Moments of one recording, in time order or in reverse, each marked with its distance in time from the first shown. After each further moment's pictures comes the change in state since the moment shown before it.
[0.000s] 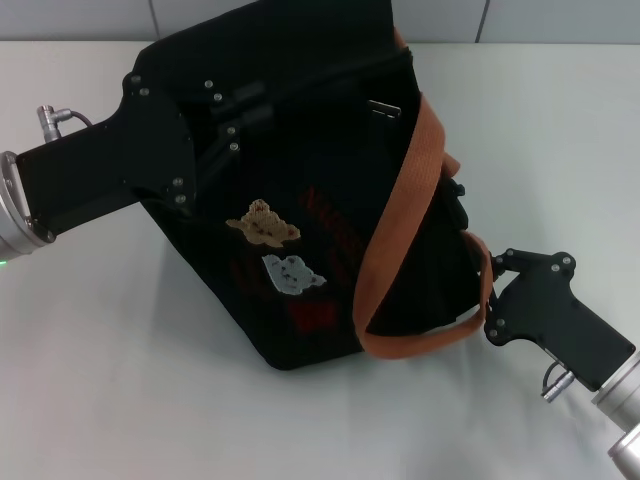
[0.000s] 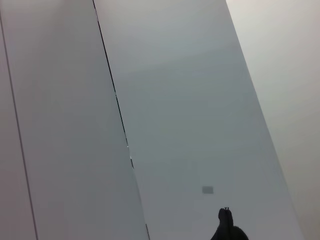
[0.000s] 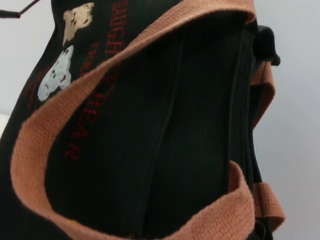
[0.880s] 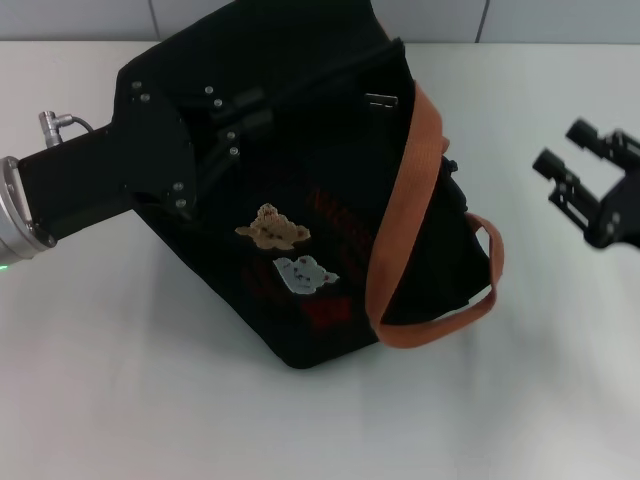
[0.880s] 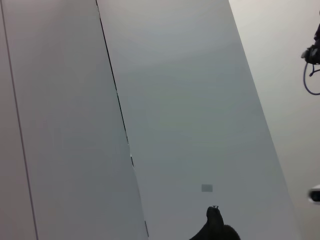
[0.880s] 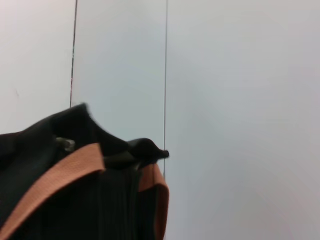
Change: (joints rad) left arm 0.000 0.001 0.000 -0.015 0.004 0.000 0.000; right arm 0.057 -0.011 0.002 -0.398 0.004 -0.264 0.752
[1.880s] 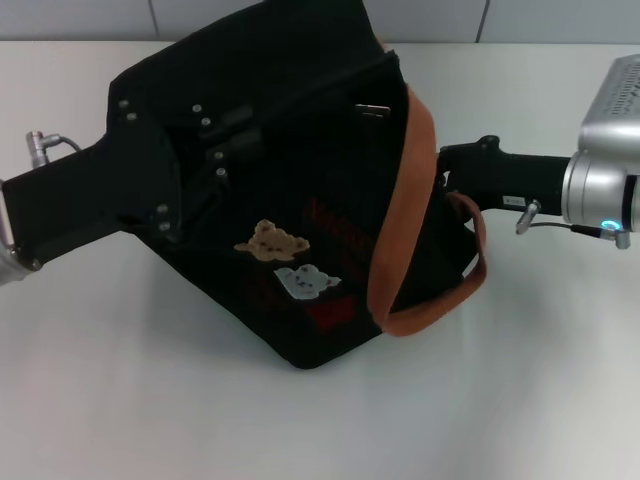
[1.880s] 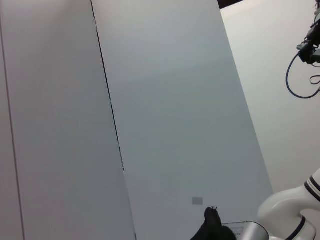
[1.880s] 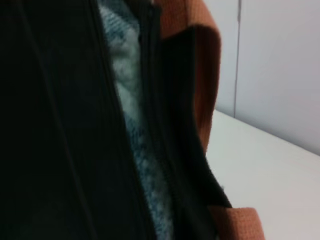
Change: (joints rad) left arm 0.028 0.000 -0.007 -0.013 -0.007 0.066 -0.002; right arm 0.316 0.003 -0.532 -0.149 -0.116 0.516 0.546
